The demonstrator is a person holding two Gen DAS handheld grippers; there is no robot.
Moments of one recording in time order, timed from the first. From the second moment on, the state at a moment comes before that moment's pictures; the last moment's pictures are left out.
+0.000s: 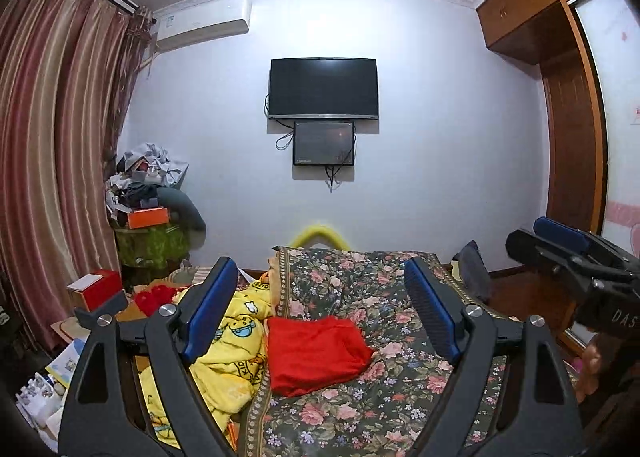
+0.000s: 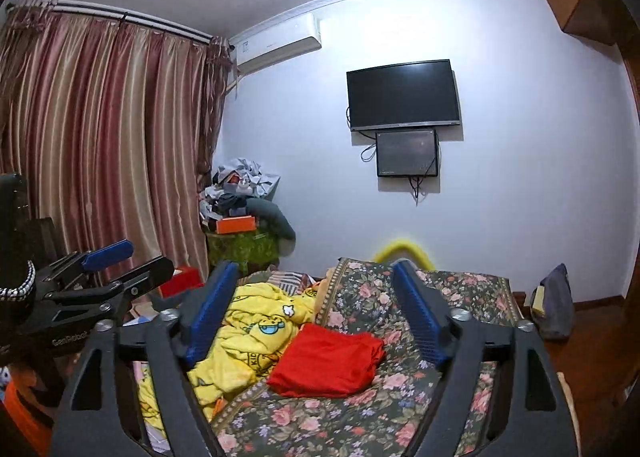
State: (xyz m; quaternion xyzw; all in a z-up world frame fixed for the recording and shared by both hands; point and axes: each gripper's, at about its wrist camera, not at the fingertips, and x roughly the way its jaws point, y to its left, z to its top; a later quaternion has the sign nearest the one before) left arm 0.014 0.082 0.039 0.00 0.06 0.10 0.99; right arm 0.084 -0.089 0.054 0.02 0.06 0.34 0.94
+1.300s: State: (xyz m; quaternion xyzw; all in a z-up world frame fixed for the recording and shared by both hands) left arm 0.009 0.081 0.023 0.00 0.07 0.11 0.99; right arm 0.066 -0.100 0.051 0.01 0.08 0.31 0.95
